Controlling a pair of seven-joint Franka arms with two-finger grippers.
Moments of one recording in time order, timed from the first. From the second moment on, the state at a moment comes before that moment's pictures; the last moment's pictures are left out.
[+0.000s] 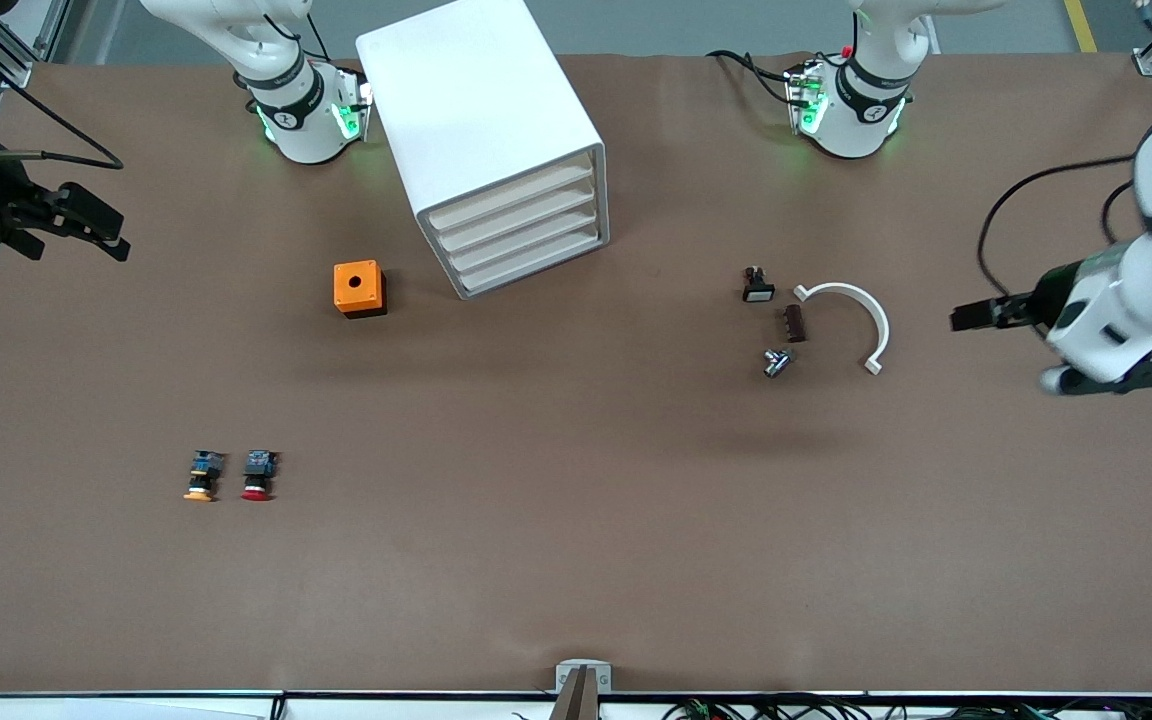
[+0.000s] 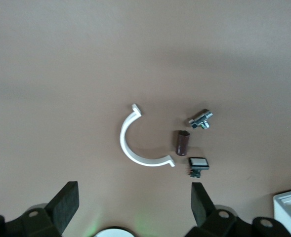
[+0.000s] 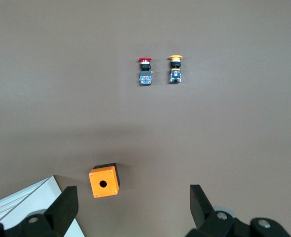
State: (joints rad) left arm -0.01 0.24 -0.04 -1.61 -0.09 1.56 -0.16; right arm -0.01 -0.13 0.03 -1.72 0.01 1.62 0.05
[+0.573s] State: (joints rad) left arm -0.12 0.44 -0.05 -1.58 -0.12 1.56 -0.61; right arm -0.02 -0.13 0.03 -1.72 0.01 1.62 0.05
